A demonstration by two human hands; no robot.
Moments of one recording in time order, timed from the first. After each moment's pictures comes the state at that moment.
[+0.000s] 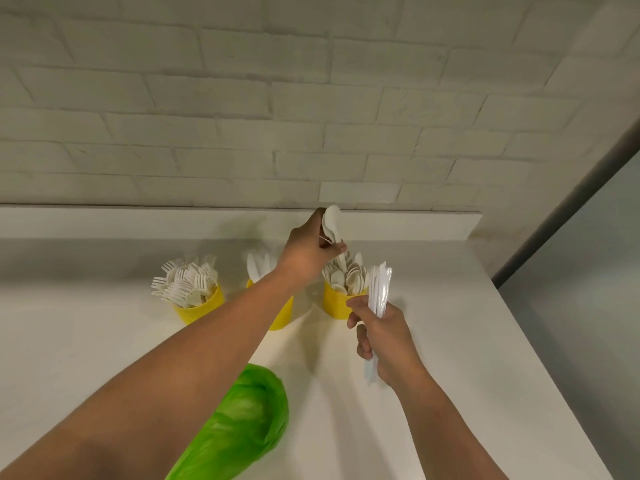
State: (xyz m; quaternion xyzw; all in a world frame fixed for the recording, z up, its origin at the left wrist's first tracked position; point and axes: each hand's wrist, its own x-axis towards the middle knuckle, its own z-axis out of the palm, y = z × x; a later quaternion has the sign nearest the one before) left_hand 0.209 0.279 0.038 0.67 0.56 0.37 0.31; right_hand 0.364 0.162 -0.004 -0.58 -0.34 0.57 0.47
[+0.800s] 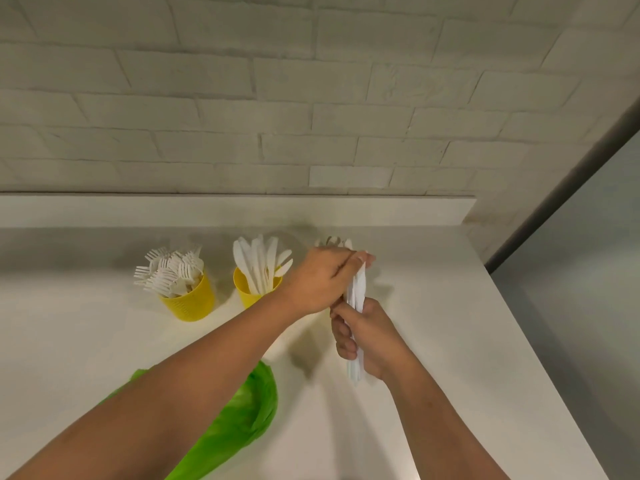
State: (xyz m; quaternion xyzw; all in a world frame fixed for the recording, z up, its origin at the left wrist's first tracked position) left_hand 0.237 0.216 0.042 0.77 0.44 0.31 0.33; right_hand 0.365 0.150 0.010 -0.52 -0.37 0.67 0.37
